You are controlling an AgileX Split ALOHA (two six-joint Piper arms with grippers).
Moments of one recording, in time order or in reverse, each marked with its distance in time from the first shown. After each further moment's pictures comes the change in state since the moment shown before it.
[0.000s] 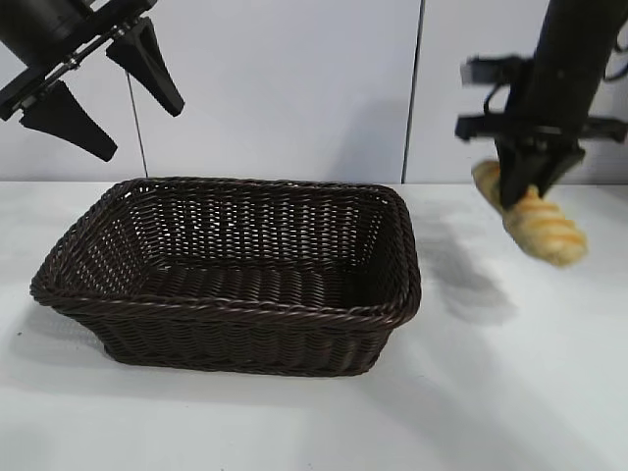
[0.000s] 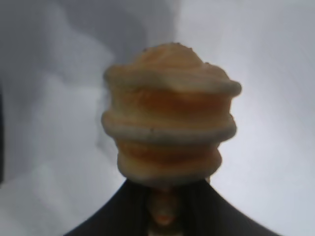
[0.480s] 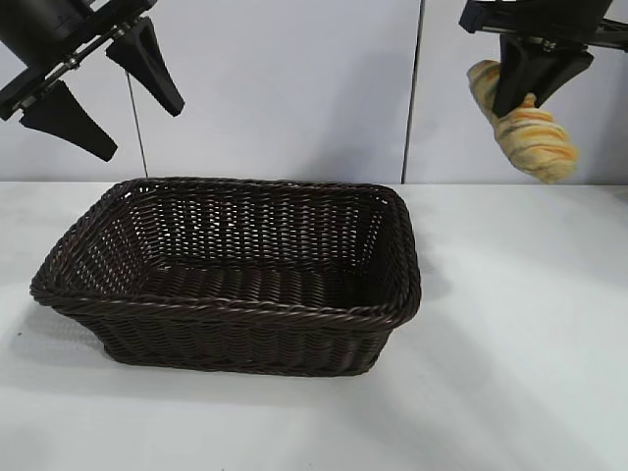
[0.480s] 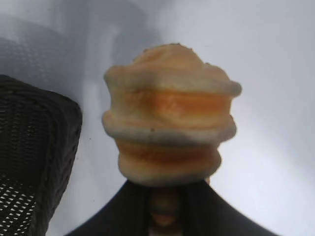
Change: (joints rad) left arm 0.000 0.000 0.000 0.000 0.001 0.001; right arm 0.202 -0.017 0.000 0.052 0.010 -0.032
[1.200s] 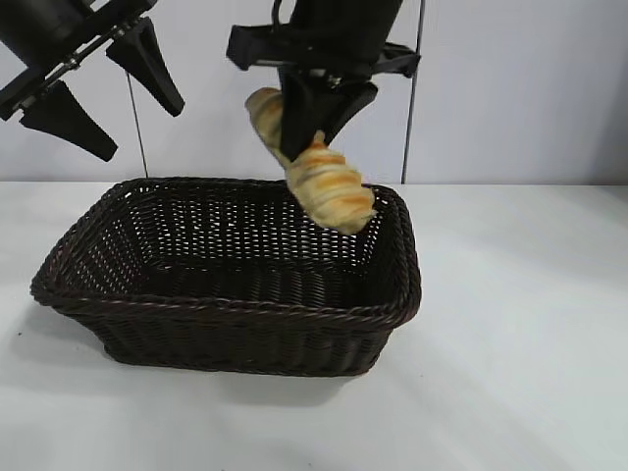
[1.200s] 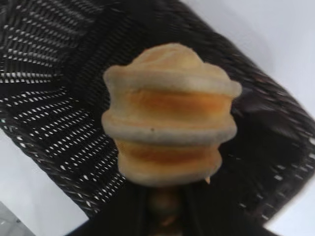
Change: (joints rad) left arm 0.000 0.000 0.000 -0.001 0.001 0.001; right arm 0.255 0.162 0.000 0.012 -0.172 0.000
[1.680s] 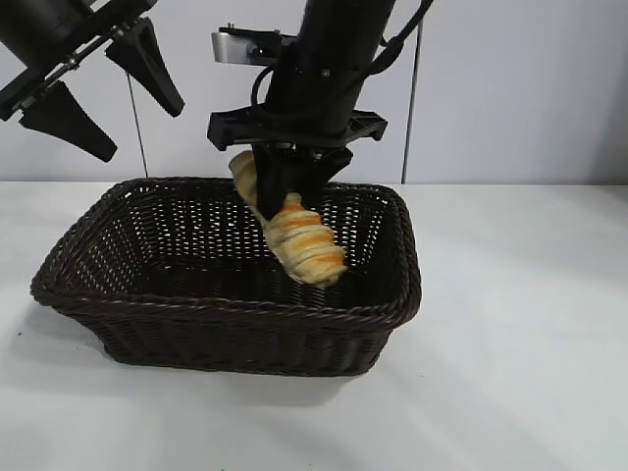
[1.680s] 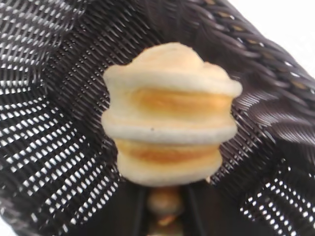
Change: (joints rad) left arm 0.000 0.000 0.000 0.003 0.008 0.000; right arm -0.007 -0.048 -0.021 0.017 0.005 -0.019
